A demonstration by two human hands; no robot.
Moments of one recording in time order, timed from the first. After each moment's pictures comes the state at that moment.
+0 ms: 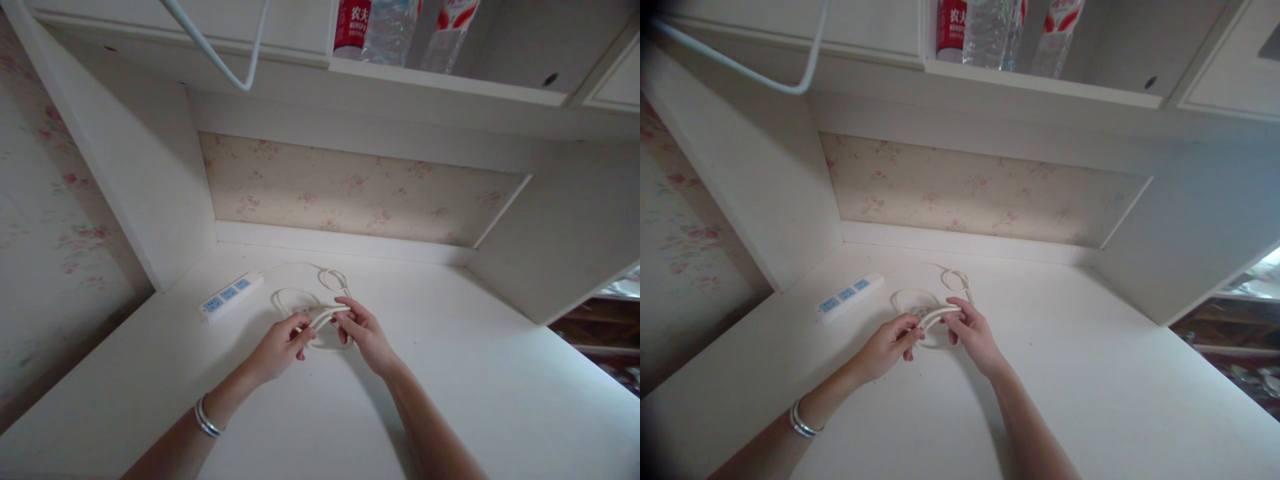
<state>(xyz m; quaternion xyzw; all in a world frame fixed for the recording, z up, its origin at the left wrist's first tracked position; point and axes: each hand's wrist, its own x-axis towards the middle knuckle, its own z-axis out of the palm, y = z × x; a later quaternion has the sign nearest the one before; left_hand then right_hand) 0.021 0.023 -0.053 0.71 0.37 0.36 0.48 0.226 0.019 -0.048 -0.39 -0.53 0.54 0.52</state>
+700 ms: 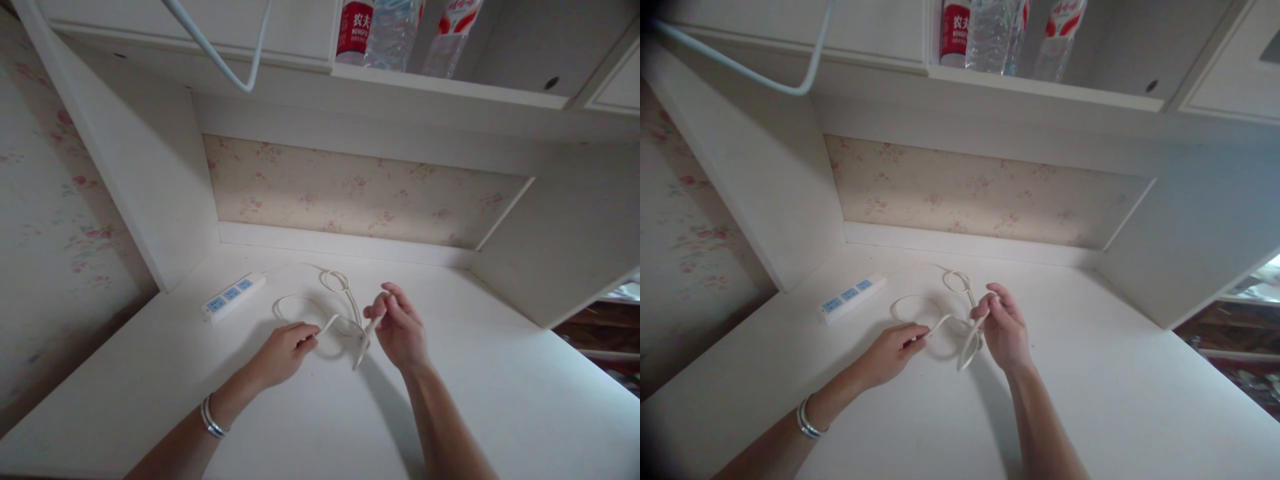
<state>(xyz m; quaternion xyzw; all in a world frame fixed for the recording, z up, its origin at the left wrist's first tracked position) 0.020 0.018 -0.053 0.80 0.40 0.30 0.32 0.247 0.004 -0.003 -0.28 -0.44 0.51 0.68</state>
